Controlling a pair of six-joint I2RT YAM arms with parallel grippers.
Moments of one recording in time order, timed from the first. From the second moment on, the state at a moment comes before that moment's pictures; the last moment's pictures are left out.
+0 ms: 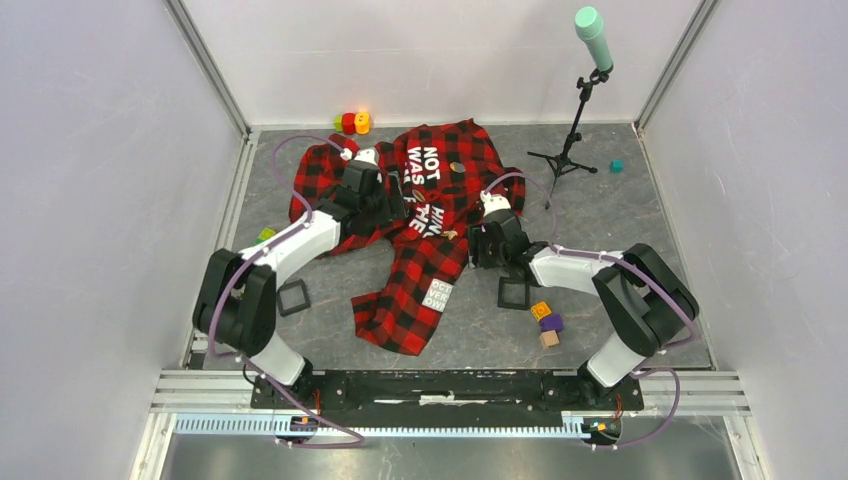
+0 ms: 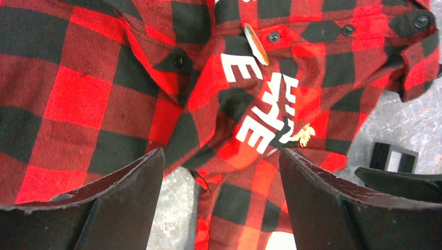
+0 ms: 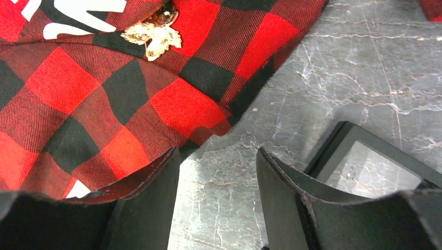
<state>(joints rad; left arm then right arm) -0.45 1.56 1.05 -0.18 -0.10 -0.50 0.62 1.61 0.74 0.12 0.14 0.37</state>
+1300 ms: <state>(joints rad) -0.24 1.52 0.94 -0.07 0.07 -0.49 0.52 1.40 0.65 -0.03 0.15 0.24</state>
